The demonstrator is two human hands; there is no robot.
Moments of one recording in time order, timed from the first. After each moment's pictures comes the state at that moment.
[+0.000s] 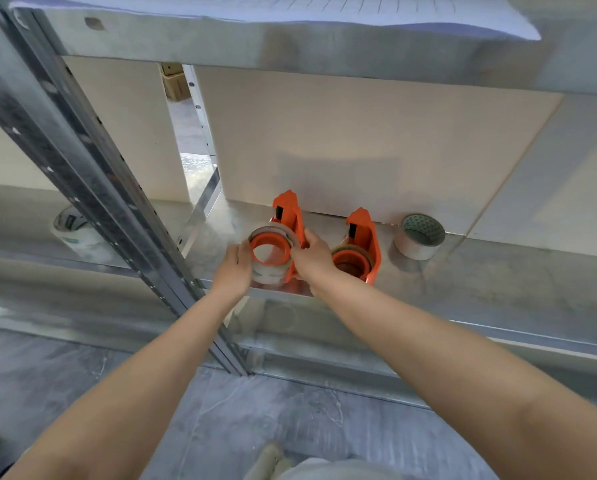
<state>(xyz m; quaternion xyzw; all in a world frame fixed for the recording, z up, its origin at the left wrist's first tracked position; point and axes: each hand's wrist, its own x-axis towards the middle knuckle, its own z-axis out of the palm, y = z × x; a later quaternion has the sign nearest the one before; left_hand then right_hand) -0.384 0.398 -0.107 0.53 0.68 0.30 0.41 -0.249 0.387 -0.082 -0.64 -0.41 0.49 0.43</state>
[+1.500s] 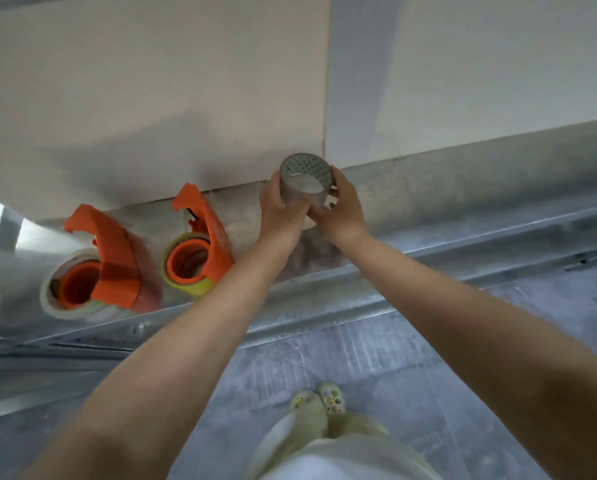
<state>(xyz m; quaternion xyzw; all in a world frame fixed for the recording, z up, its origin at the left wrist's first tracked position) -0.068 0.362 -0.084 0.59 0.49 0.37 0.53 0.020 0.332 -0.121 -0.73 -0.34 0.28 0.52</state>
